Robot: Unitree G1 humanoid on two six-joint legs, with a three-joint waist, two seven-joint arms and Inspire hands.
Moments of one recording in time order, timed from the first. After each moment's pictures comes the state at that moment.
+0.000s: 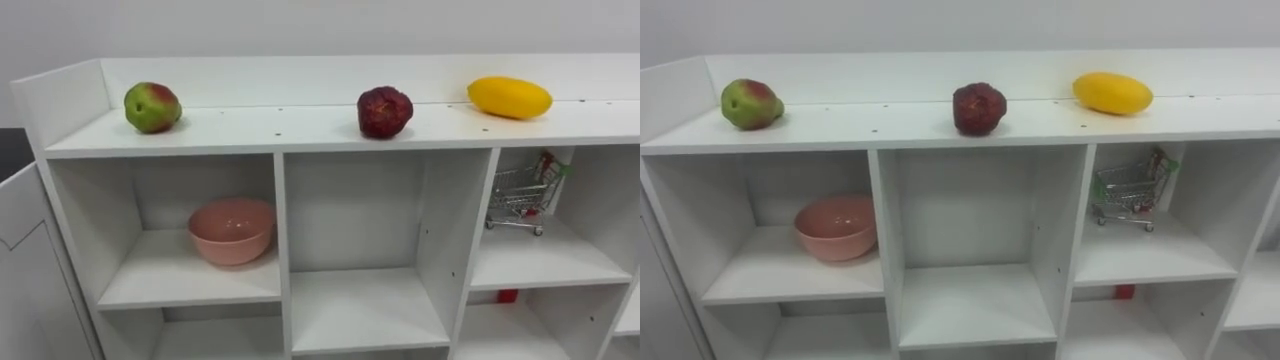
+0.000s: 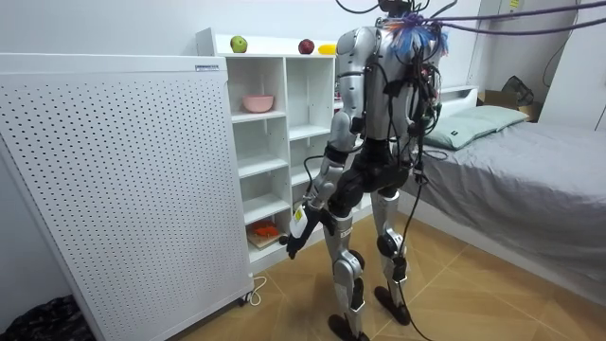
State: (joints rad) left arm 0.27 0.14 0.11 1.12 0.43 0.04 0.17; right arm 0.15 -0.20 -0.18 0.85 0.39 -0.03 -0.33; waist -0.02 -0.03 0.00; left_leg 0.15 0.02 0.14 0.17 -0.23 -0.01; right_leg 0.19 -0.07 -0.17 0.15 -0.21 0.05
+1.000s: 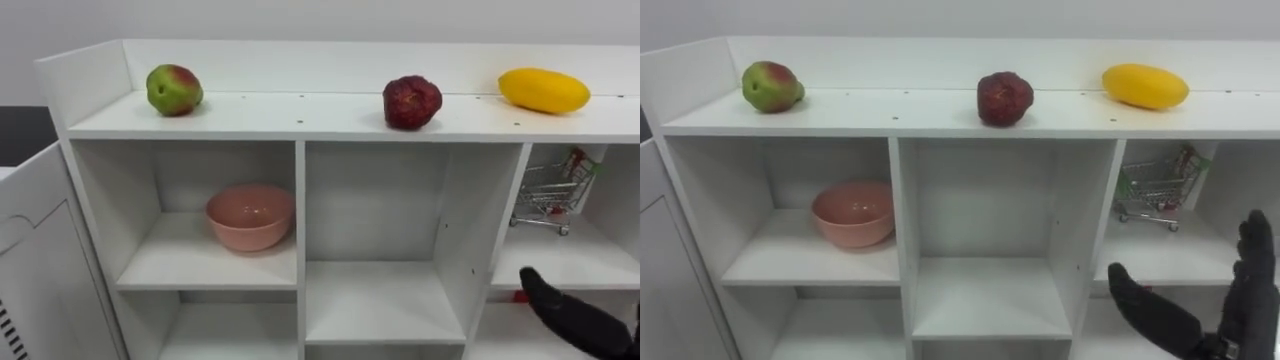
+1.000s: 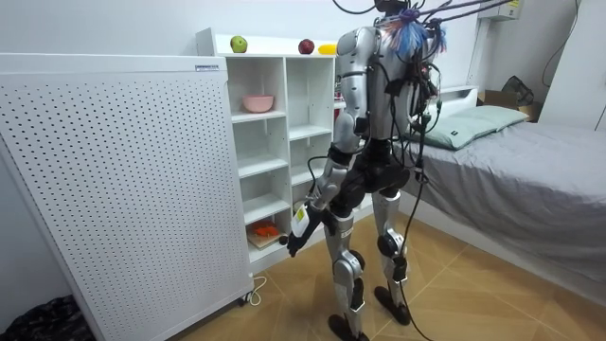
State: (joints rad) left arm 0.27 0.17 0.03 1.09 0.44 -0.02 0.18; right arm -0.01 -0.23 -0.09 -0.09 0.00 -0.23 -0.62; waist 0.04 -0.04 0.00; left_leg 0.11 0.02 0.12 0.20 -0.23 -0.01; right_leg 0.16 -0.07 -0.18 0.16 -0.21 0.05
